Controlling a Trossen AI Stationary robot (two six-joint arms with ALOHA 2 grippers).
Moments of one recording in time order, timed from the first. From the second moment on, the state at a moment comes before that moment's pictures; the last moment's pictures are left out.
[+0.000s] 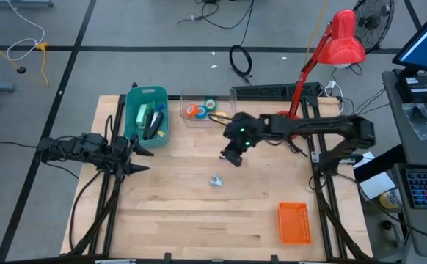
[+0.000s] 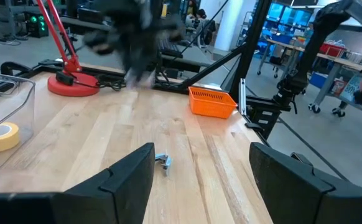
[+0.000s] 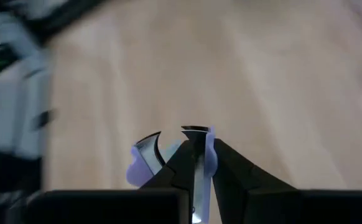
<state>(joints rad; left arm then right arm) -0.15 0.01 0.27 -0.35 0.03 -0.21 -0.14 1.60 1.24 -0.45 -0.24 0.38</state>
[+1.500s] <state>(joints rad) -0.15 0.01 0.27 -0.34 0.02 -0.25 0.31 1.03 0.71 -0.69 -0.72 1.33</state>
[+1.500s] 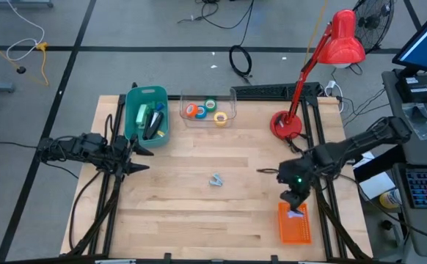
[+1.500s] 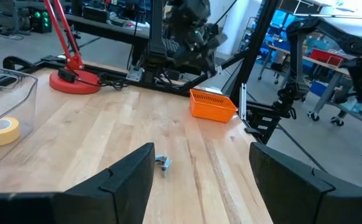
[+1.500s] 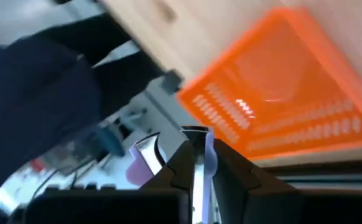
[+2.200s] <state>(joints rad) -0.15 0.01 0.27 -0.34 -0.01 -0.28 0.79 1.21 0.71 -0.69 -0.16 2.10</state>
